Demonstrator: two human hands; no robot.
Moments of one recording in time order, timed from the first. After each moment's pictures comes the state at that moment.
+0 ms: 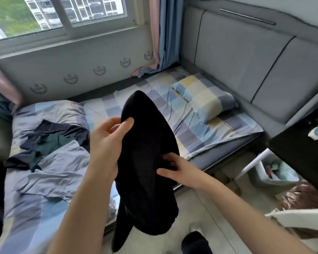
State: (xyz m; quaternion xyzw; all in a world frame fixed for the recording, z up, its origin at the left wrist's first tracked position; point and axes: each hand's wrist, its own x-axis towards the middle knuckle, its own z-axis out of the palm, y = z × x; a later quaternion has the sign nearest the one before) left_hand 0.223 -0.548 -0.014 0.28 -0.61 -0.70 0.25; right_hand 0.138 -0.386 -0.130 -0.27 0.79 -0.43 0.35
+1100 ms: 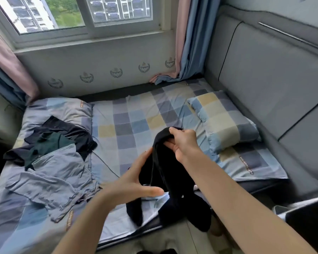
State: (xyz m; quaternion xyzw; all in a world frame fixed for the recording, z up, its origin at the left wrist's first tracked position) left_hand 0.045 -0.547 -0.091 0.19 -0.78 -0.59 -0.08; right_hand -0.129 -0.480 -0.082 0.11 0.57 -0.73 0.35
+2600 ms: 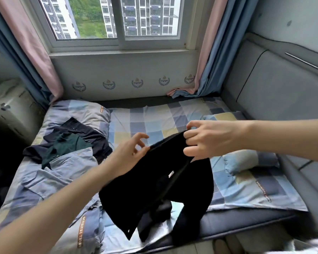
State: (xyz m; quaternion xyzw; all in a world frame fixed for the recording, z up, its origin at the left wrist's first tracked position) left_hand 0.064 -0.715 -0.086 0.19 -0.91 -0.35 0.12; right_hand -0.145 -0.531 0.015 0.89 -0.38 -0.10 0.23
